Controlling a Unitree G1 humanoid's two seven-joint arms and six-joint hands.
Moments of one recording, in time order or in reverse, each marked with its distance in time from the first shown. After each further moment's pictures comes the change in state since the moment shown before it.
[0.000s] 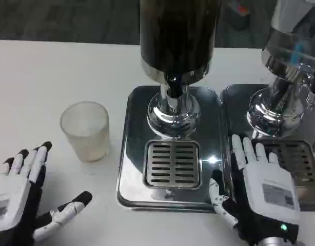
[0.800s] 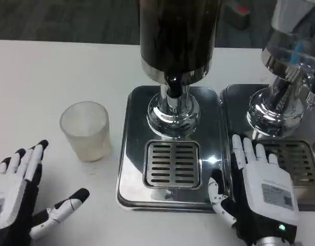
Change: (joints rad) left arm -0.004 0.000 0.020 0.009 -0.052 -0.022 0.000; right arm 0.000 0.027 0.003 0.002 0.001 0.018 -0.002
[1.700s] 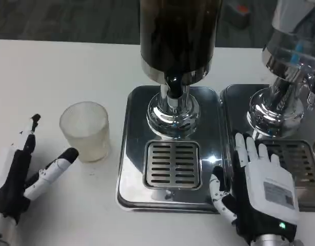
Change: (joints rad) left arm -0.305 -0.062 0.066 0.390 -0.371 -0.253 -0.190; right arm -0.010 0.028 -0.011 0.002 0.019 0.023 0.002
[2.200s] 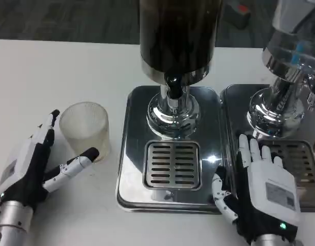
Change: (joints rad) left arm -0.178 -0.015 -0.091 0.298 0.074 -0.122 0.092; right arm -0.001 0.020 -0.001 0.001 0.000 0.032 0.000
